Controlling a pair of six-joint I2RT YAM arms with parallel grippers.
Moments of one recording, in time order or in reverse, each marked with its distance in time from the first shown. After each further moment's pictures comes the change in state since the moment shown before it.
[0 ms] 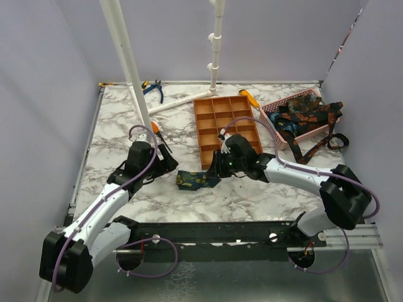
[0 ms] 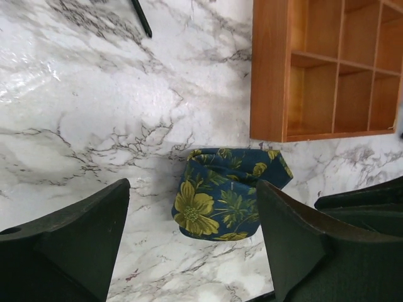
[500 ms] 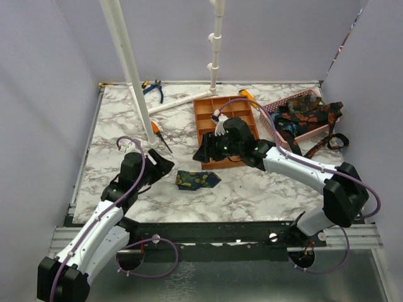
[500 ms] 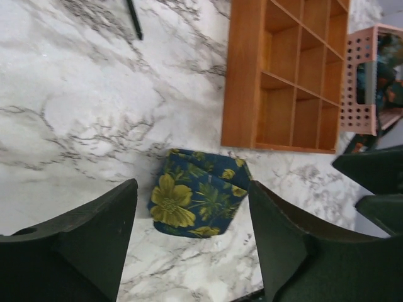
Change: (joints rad) left arm 0.001 -0.241 -0.126 0.044 -0.076 -0.190; right arm -0.011 0.003 0.226 -0.034 -0.005 -0.121
